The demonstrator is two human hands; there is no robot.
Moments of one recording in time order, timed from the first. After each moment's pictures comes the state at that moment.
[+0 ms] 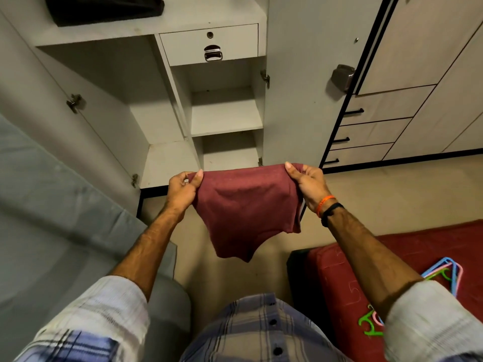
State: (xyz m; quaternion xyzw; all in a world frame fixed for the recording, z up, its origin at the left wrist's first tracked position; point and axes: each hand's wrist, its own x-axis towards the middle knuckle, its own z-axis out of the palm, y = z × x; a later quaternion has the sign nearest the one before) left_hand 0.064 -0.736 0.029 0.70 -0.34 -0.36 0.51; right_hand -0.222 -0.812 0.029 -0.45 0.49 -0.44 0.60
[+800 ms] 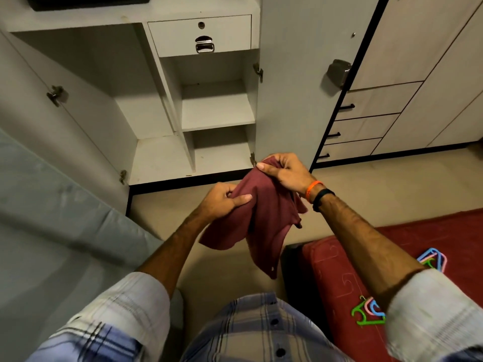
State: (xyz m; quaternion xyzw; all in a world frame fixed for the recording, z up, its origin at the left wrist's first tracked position) left_hand 0.002 -0.740 0.019 0.62 -0.59 -0.43 0.29; right_hand -0.195 -0.812 0.061 -0.67 0.45 -0.30 0.52
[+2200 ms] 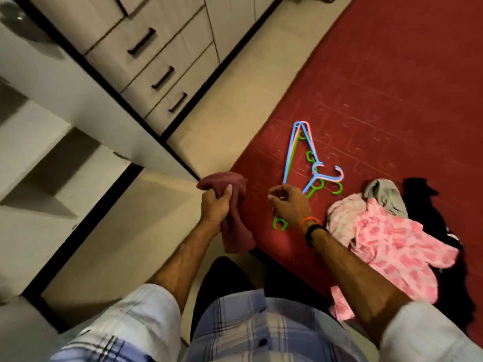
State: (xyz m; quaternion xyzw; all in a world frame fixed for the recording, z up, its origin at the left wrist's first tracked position) left_hand -0.319 -0.739 -0.096 0.64 -0.52 -0.54 0.16; right_hand -0.472 -0.629 -0.110 -0.25 0.81 -0.37 0.37
